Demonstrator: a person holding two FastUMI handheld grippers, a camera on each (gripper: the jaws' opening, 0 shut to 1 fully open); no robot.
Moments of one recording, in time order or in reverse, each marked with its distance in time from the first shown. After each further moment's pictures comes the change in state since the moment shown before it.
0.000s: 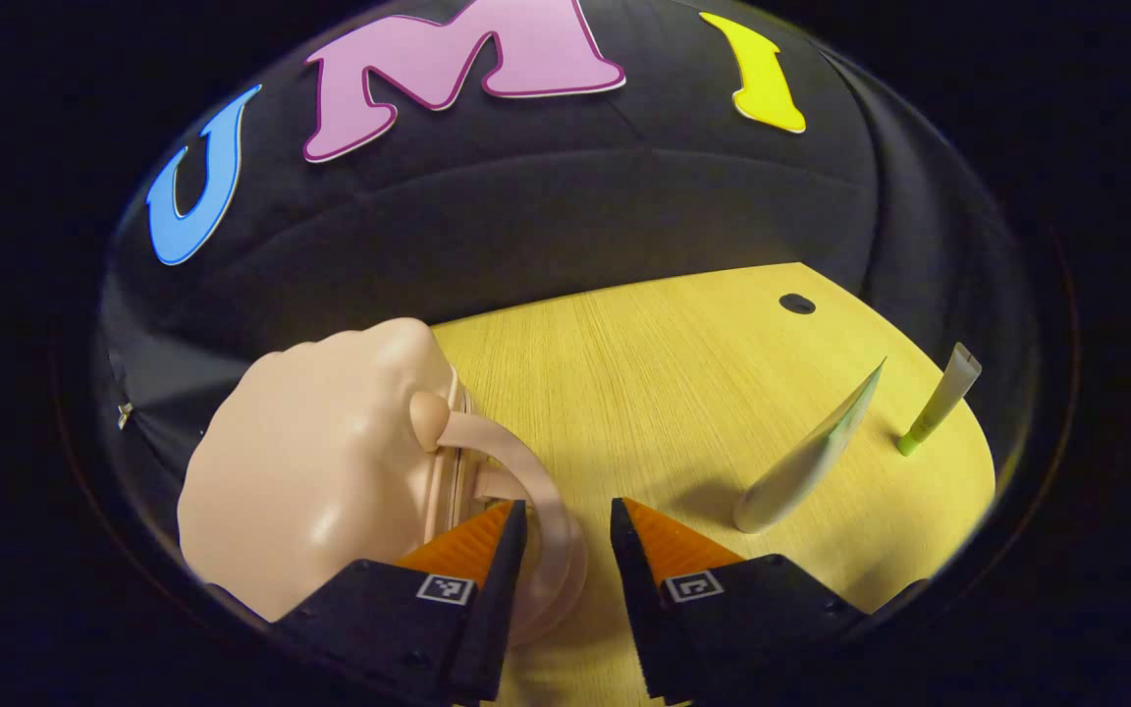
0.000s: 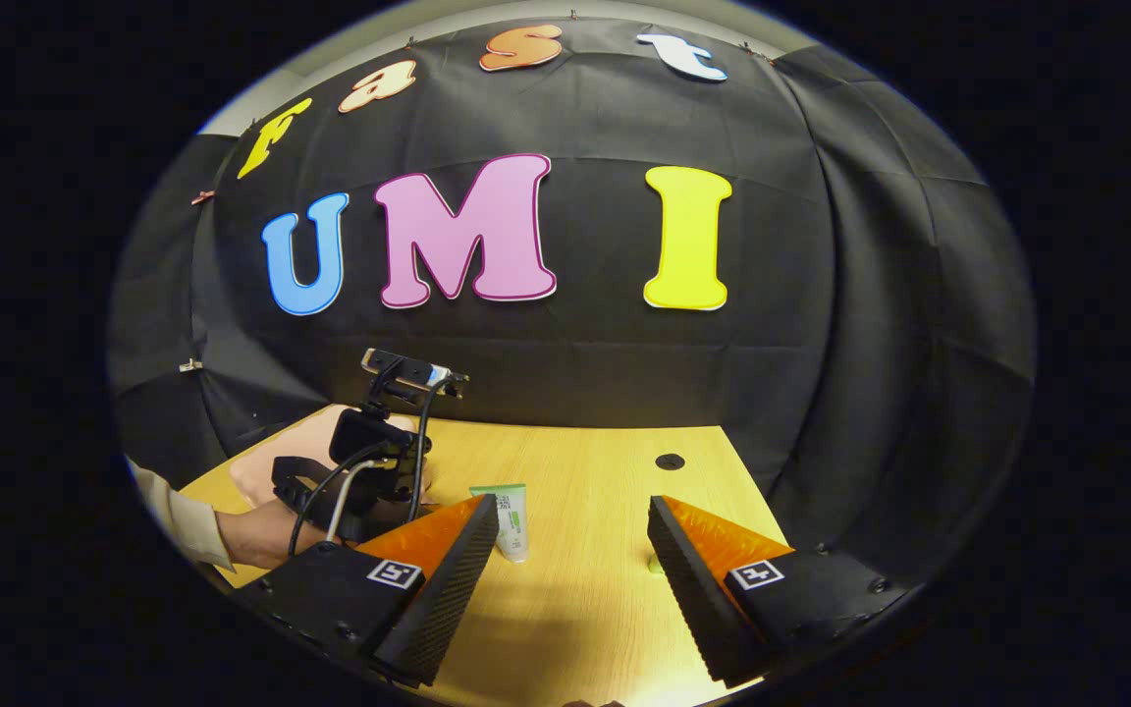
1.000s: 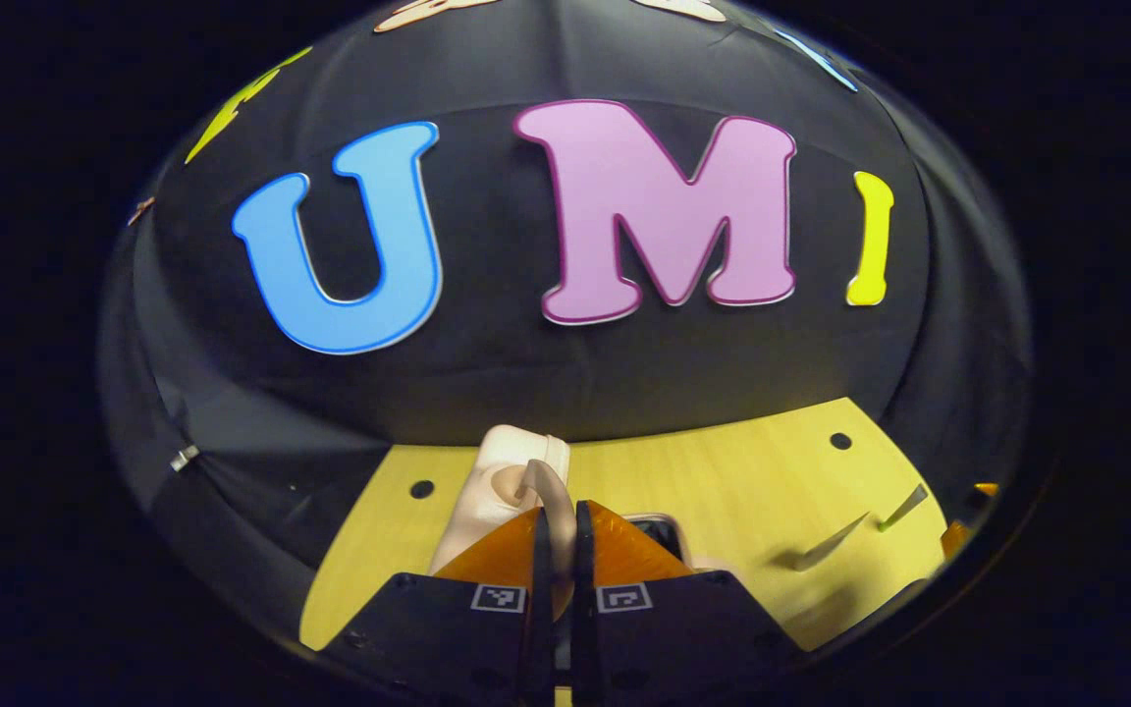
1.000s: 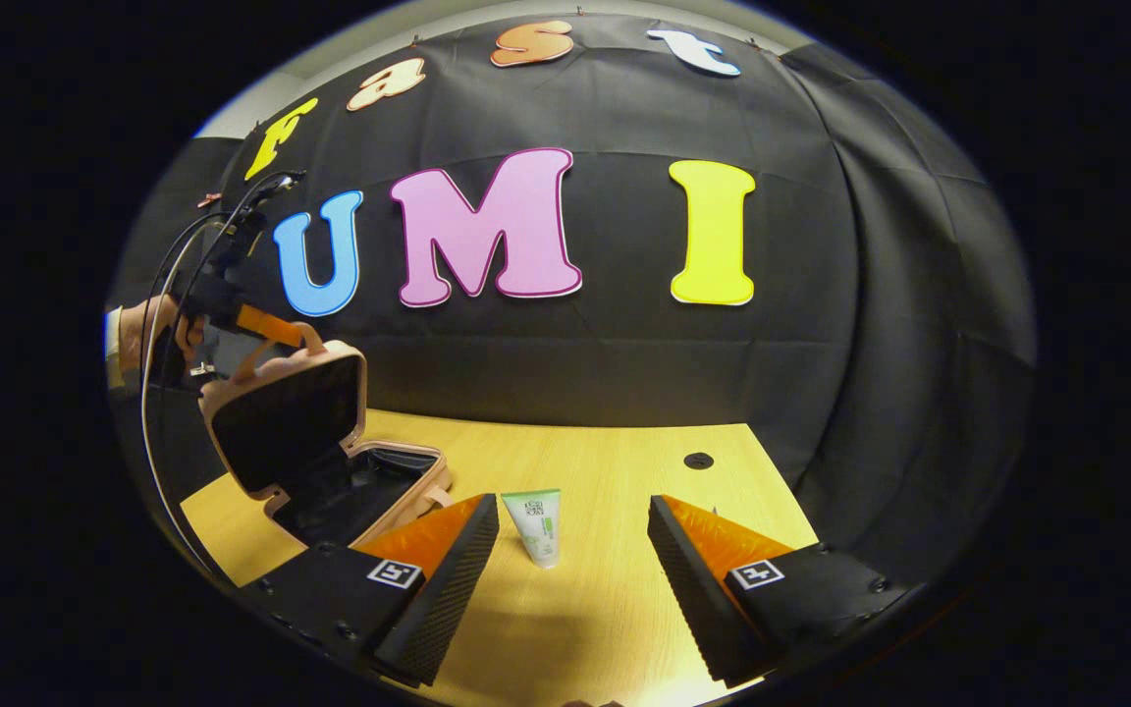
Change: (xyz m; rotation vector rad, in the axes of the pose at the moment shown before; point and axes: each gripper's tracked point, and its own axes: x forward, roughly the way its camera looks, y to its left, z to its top) left arm -0.175 0.292 0.150 -0.052 -0.266 0.156; right arm 0.016 0.032 0.000 0.005 0.002 0.040
